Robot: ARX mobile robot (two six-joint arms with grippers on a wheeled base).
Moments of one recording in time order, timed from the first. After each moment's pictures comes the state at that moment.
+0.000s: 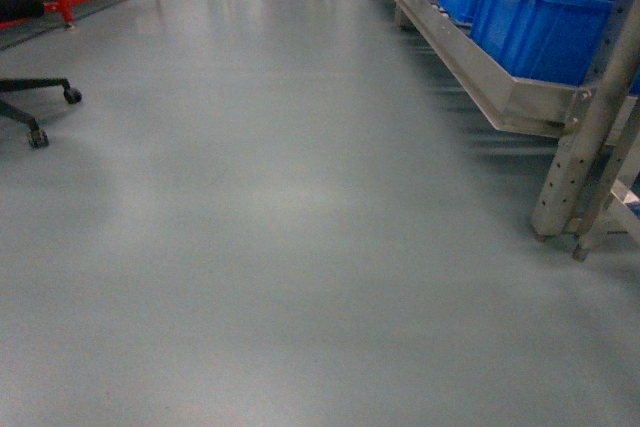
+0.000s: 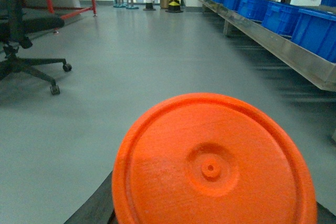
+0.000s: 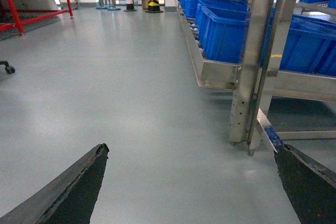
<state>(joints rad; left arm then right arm) 0.00 0.01 0.01 -0.01 0.00 -0.01 0.00 0.00 0.01 -0.01 0.00 0.00</state>
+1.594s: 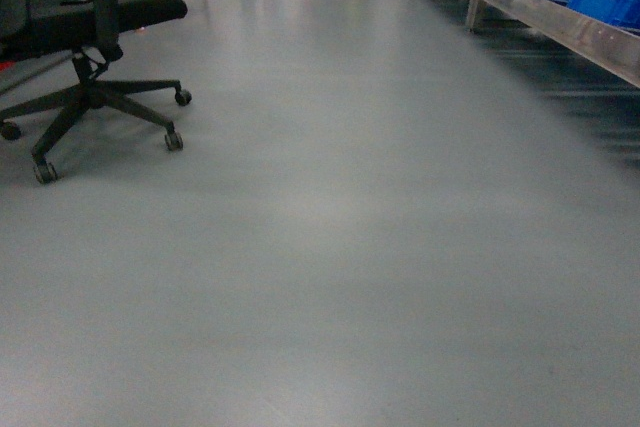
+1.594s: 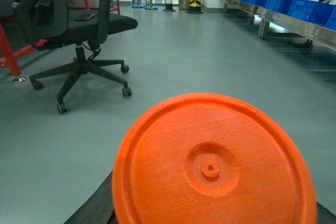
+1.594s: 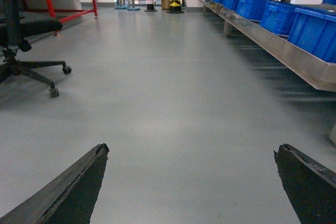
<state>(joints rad) 0.00 0.01 0.01 -0.01 0.00 -0.01 0.00 0.00 0.01 -0.01 0.00 0.00</state>
